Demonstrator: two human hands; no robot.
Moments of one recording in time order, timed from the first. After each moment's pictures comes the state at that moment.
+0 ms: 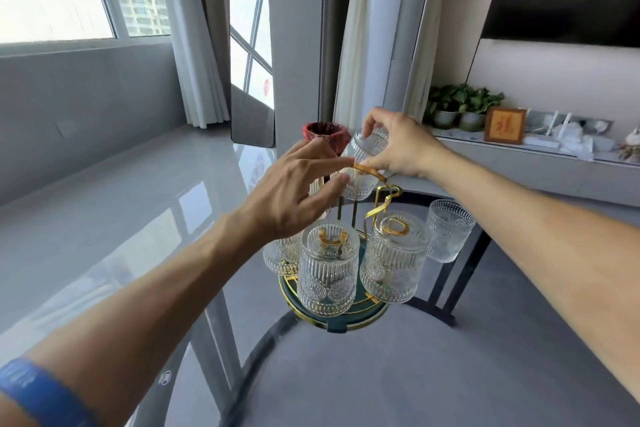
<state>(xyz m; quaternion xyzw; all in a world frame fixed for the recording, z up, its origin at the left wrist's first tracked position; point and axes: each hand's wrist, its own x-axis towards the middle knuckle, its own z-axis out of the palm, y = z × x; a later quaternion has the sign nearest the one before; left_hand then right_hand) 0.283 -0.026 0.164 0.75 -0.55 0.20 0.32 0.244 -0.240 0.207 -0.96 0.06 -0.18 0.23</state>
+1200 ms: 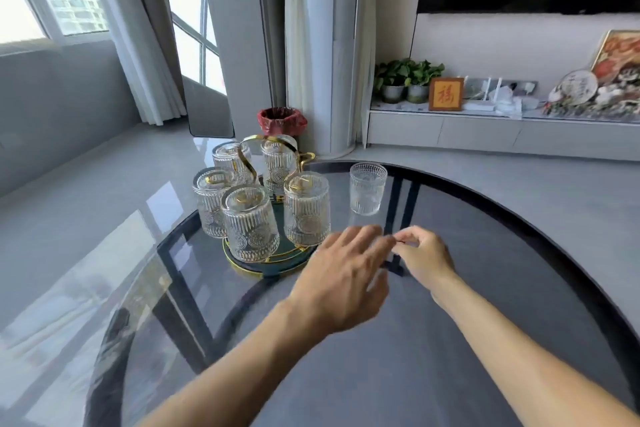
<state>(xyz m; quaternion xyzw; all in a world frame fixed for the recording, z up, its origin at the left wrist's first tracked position) 0.078 -0.099 0.087 0.77 -0.59 0.16 0.19 0.026 -0.286 0.037 -0.76 0.38 -0.22 0.48</state>
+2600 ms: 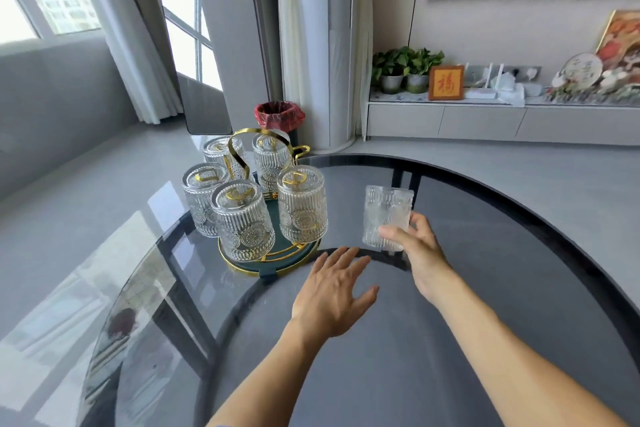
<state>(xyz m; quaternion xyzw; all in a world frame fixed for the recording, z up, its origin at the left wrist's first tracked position) 0.106 -0.121 -0.007 0.85 -0.49 -0.02 0.18 0.037 -0.284 0.024 -0.60 0.27 -0.24 0.71</state>
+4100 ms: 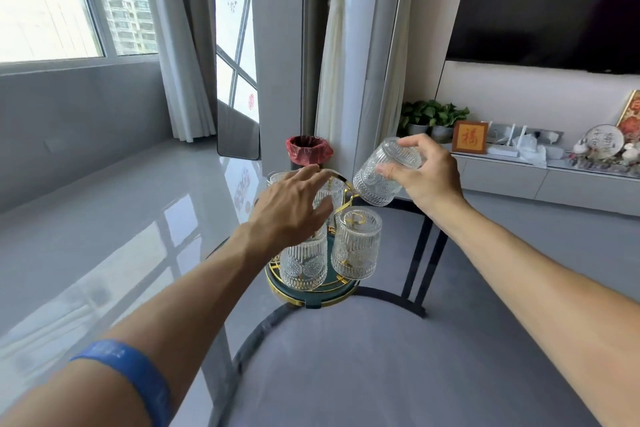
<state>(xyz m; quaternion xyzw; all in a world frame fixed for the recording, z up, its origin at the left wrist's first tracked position) 0.223 -0.032 0.171 0.85 -0.45 0.17 0.20 0.124 -0.240 0.202 -0.83 0.18 -0.39 0.36</state>
